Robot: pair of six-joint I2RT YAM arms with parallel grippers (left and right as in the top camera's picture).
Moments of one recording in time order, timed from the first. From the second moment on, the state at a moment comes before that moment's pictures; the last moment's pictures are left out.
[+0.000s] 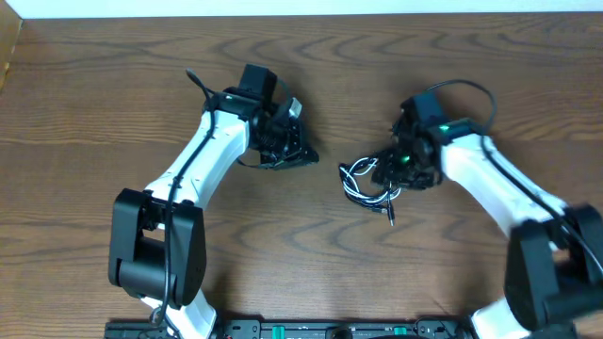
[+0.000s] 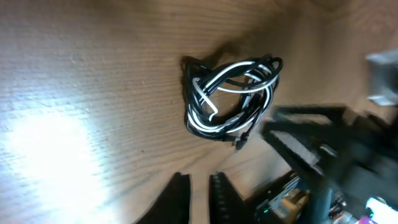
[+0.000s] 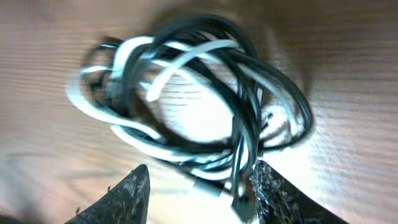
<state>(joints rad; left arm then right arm) -0.29 1.83 1.35 -0.87 0.67 -0.48 0.29 1.71 1.12 -0.78 -0.32 0.40</state>
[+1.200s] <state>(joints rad) -0.63 2.03 1.34 -0.39 0.30 -0.24 0.13 1.51 1.14 -0.90 -0.21 0.39</state>
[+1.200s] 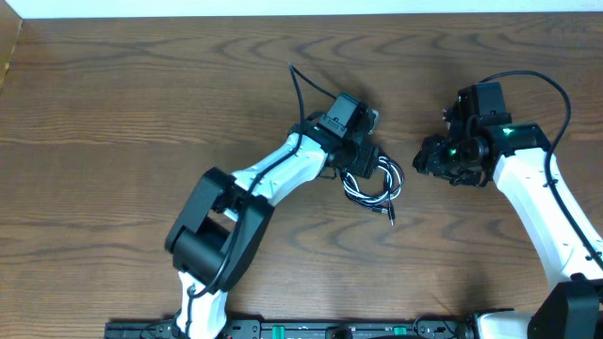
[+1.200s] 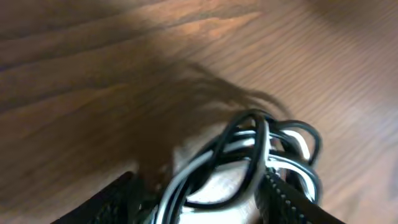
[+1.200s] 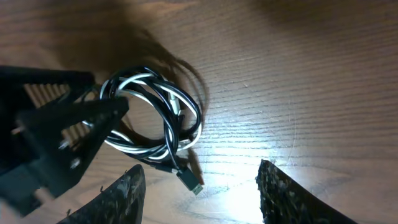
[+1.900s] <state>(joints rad) -0.60 2.02 1.34 -0.35 0.40 -0.31 0.18 1.52 1.11 -0.83 -0.20 0.39</state>
